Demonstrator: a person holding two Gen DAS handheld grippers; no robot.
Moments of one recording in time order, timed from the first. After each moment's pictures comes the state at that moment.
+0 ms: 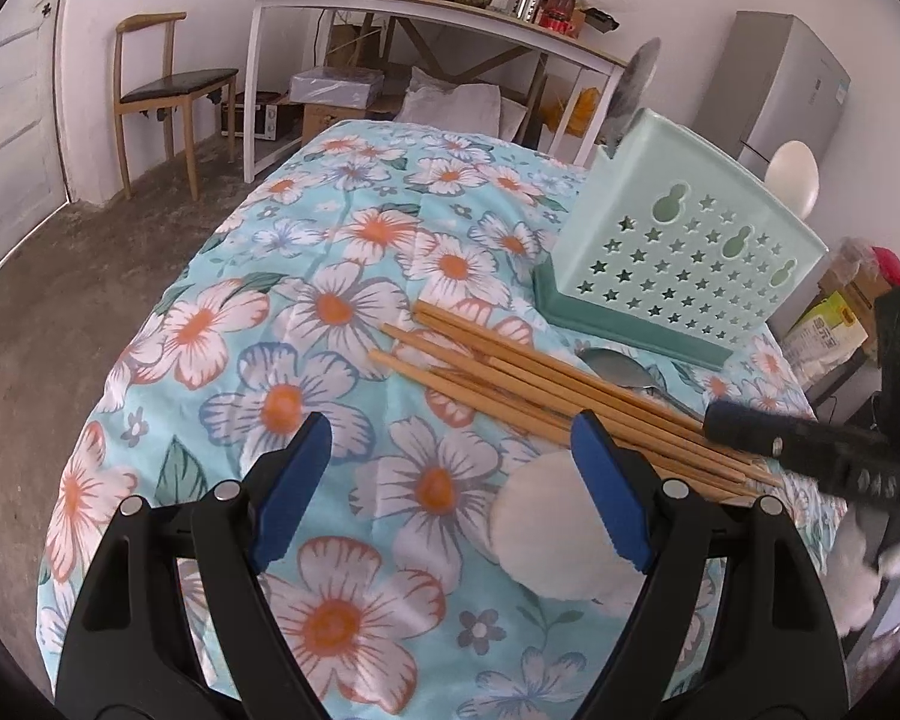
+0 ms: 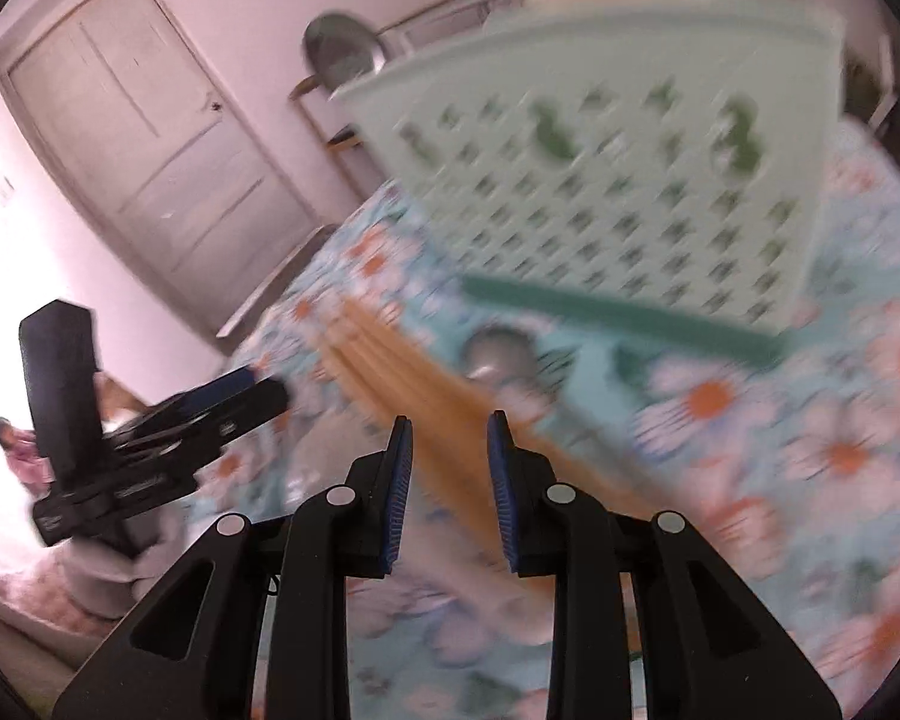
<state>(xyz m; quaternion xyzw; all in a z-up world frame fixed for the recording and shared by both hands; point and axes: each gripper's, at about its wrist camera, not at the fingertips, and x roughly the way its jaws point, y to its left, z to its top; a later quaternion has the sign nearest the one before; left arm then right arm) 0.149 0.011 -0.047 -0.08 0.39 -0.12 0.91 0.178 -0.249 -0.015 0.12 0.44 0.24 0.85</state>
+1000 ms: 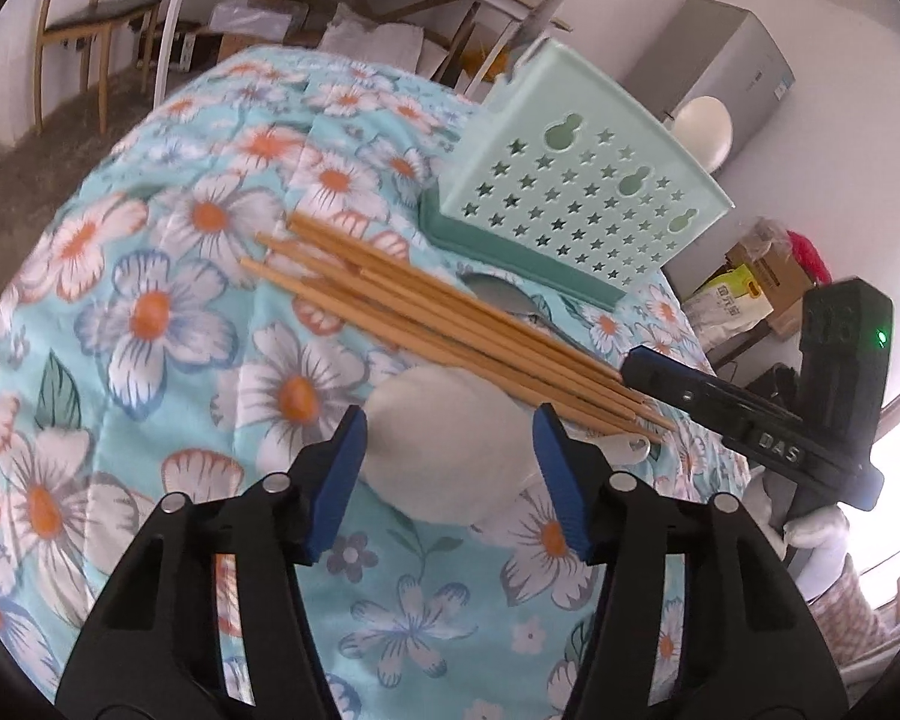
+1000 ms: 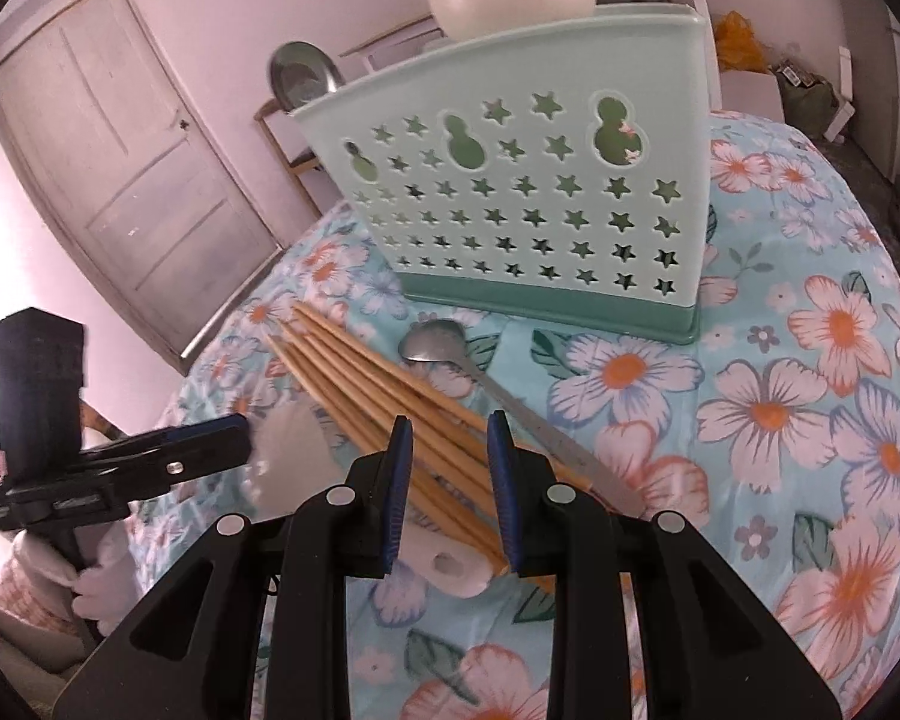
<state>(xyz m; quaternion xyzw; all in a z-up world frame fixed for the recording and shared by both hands) 0.137 0.001 -0.059 -0.15 0.45 -0.24 0.85 0.151 -0.278 -0.014 0.13 0.43 0.21 0.87</state>
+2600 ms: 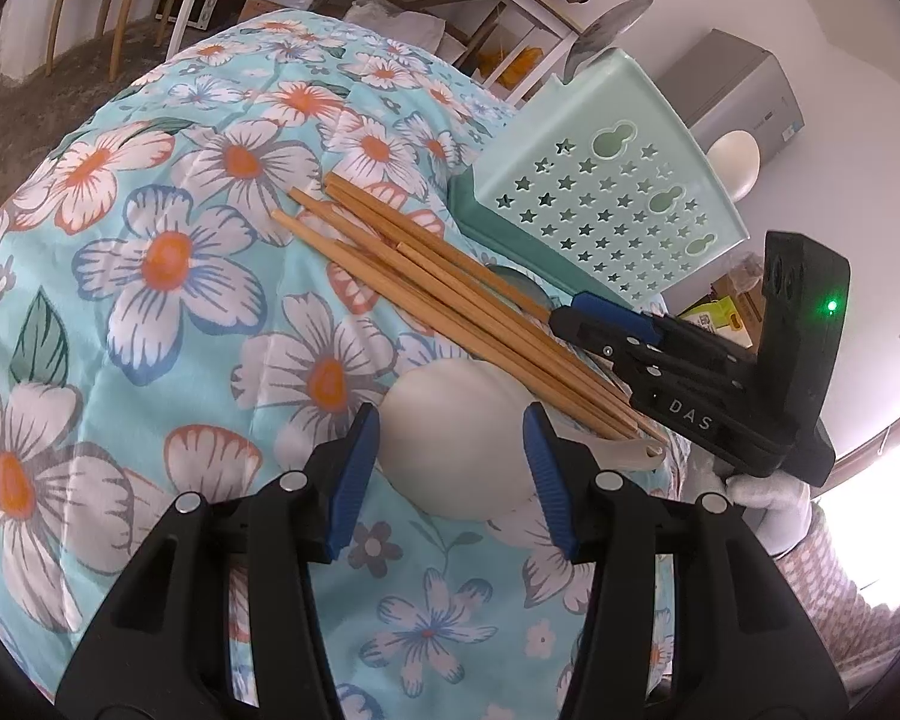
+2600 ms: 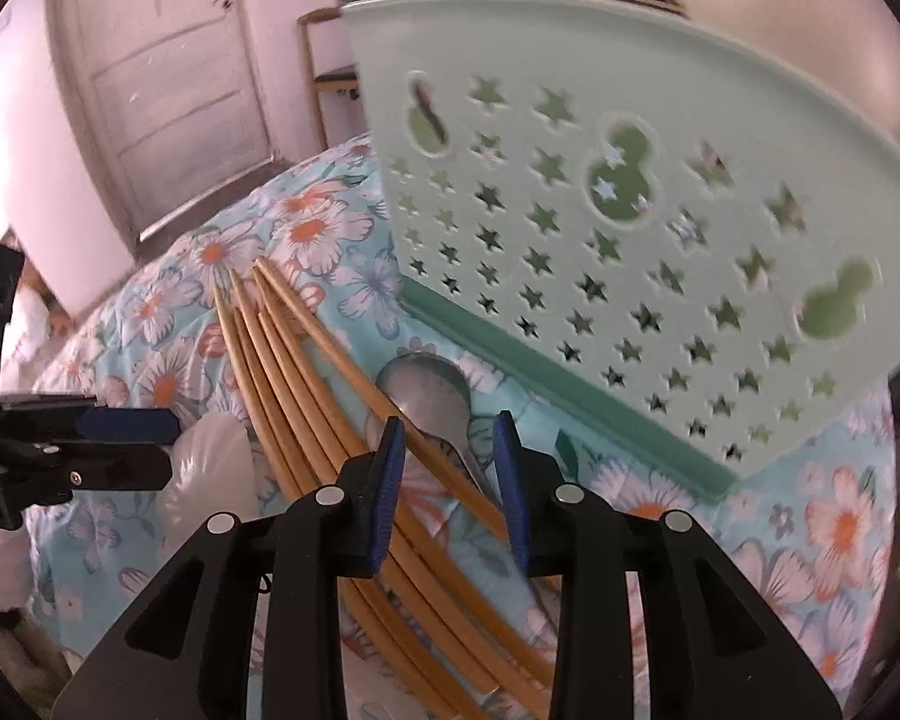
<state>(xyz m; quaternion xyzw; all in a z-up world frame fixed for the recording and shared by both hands) 0.143 0.018 -0.077 -0.21 0.46 -0.24 0.83 0.212 -0.215 -0.025 -0.08 0.44 0.22 0.87</state>
